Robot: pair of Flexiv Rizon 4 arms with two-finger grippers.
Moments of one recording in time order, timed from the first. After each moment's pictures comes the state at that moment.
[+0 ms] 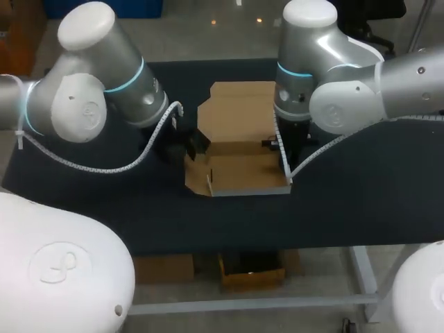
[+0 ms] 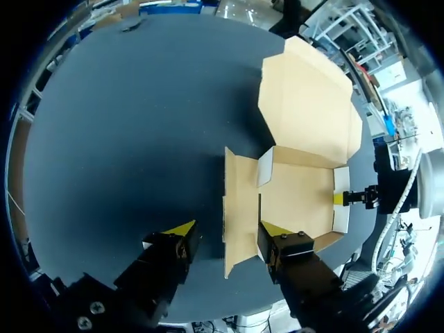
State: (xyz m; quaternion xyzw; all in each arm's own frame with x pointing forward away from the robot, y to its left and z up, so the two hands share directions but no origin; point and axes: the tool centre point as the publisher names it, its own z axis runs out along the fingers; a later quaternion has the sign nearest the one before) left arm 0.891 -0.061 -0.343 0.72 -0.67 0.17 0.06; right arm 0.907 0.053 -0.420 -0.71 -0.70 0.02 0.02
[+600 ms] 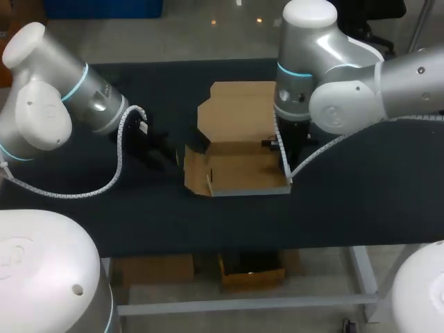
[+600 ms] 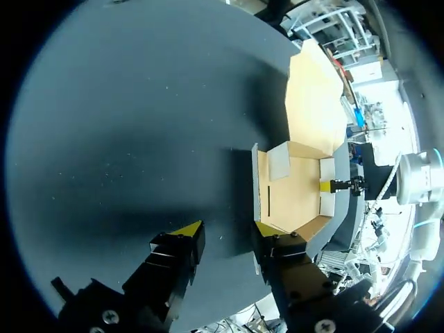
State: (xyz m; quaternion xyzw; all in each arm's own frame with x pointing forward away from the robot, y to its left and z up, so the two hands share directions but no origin) left arm 0.892 -0.030 -0.365 0.68 -0.67 0.22 0.18; right arm 0.907 0.053 -0.420 -0.71 -0.70 0.02 0.02
